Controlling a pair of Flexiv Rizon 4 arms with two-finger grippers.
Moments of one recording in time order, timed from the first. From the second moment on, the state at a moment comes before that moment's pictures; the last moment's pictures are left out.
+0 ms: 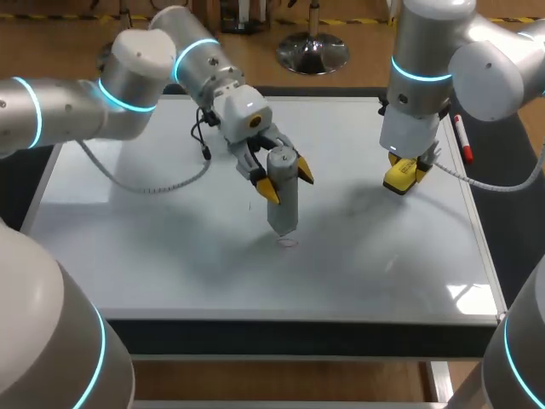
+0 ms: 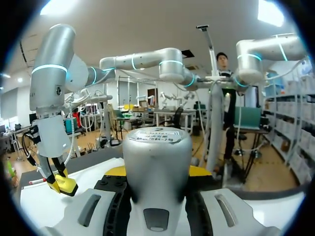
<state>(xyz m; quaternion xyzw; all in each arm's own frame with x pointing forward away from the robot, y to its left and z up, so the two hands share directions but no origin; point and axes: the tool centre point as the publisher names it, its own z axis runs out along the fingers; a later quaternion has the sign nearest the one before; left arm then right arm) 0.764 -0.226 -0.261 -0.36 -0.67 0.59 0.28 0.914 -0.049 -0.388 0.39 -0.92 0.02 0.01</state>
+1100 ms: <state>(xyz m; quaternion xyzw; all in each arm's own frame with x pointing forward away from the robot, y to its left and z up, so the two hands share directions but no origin) 0.754 -0.235 -0.294 -0.34 -0.68 0.59 0.28 0.914 -0.049 -0.388 0.39 -0.92 0.02 0.01</state>
